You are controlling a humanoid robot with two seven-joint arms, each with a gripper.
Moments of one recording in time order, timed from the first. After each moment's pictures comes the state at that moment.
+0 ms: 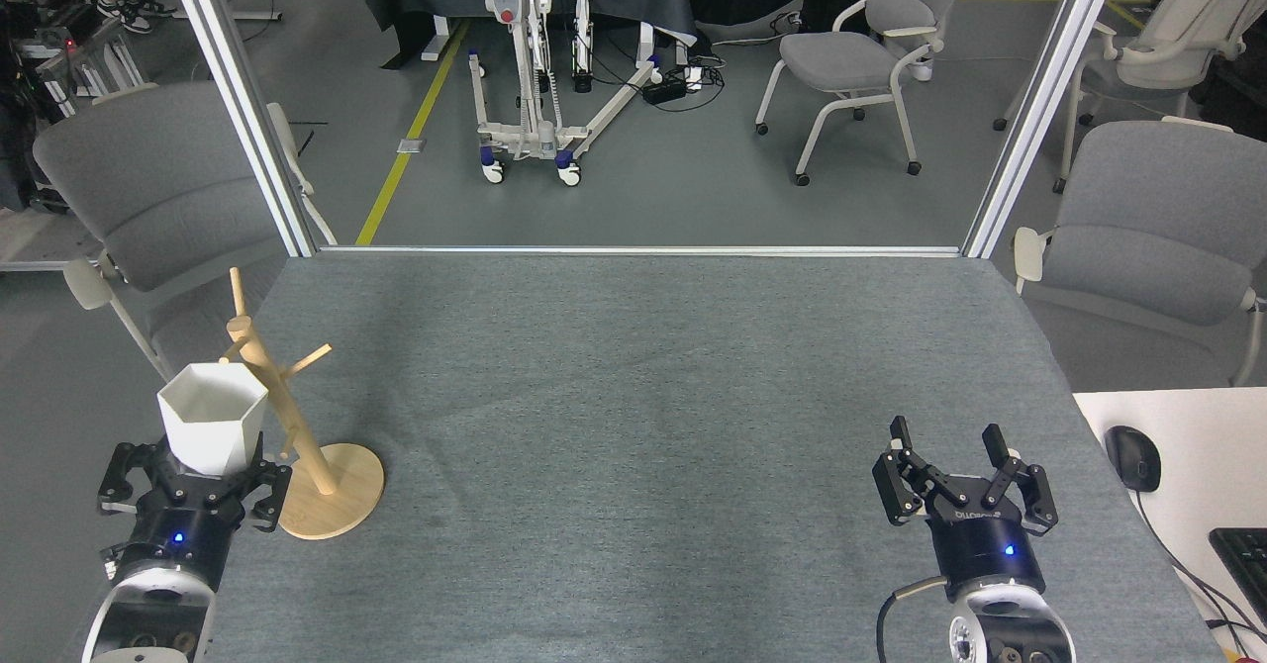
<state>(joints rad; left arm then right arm) -0.15 0.24 0.21 -1.40 -1.80 -0.07 -0.02 -0.10 0.01 -0.17 -1.49 1.44 -0.13 -0.01</state>
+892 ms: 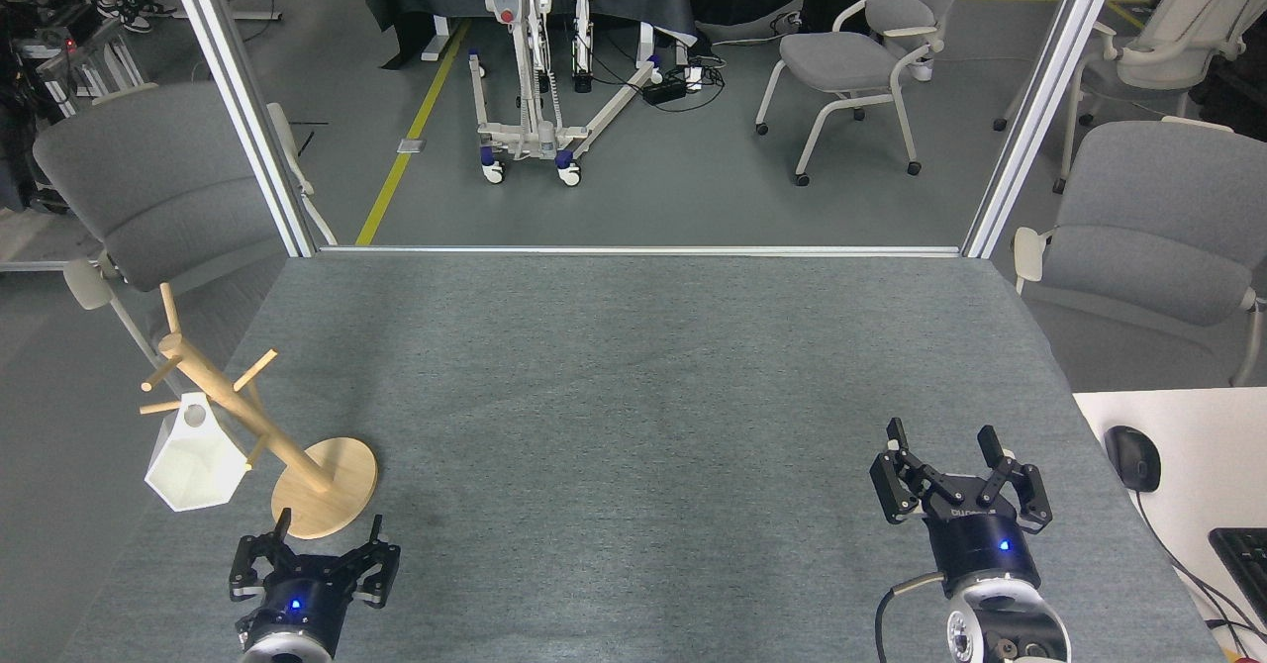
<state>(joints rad) -0.12 0.01 0.21 -1.22 -1.79 -0.09 0.03 -0.12 0.00 -0.17 -1.43 1.45 -0.13 -0.01</state>
